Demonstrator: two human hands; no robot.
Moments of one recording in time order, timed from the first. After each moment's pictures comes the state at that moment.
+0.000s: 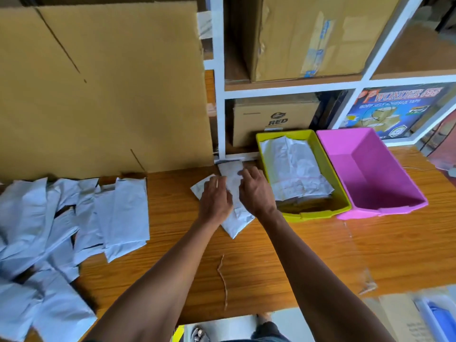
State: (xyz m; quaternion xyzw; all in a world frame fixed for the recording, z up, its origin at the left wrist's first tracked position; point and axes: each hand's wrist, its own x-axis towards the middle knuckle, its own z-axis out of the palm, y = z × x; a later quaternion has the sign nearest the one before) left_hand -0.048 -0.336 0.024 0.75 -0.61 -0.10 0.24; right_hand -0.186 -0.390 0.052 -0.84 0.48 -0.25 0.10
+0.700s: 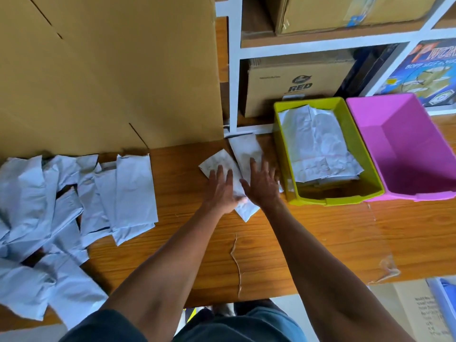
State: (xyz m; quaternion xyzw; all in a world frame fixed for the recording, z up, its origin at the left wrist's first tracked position) left_hand -0.019 -0.341 -0.028 0.76 -0.61 -0.24 -0.07; right_hand -0.154 -0.393 -0.029 -0.78 0.60 0.02 0.15
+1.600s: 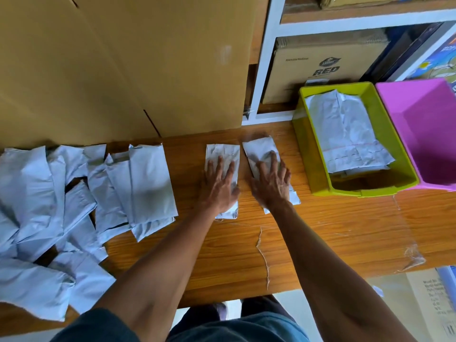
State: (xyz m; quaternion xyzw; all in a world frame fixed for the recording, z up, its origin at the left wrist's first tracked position) left_hand 0.066 -0.311 -0.069 0.73 -0.66 -0.20 -0.01; right_hand -0.114 -0.362 -0.064 -0.78 0.61 0.00 0.11
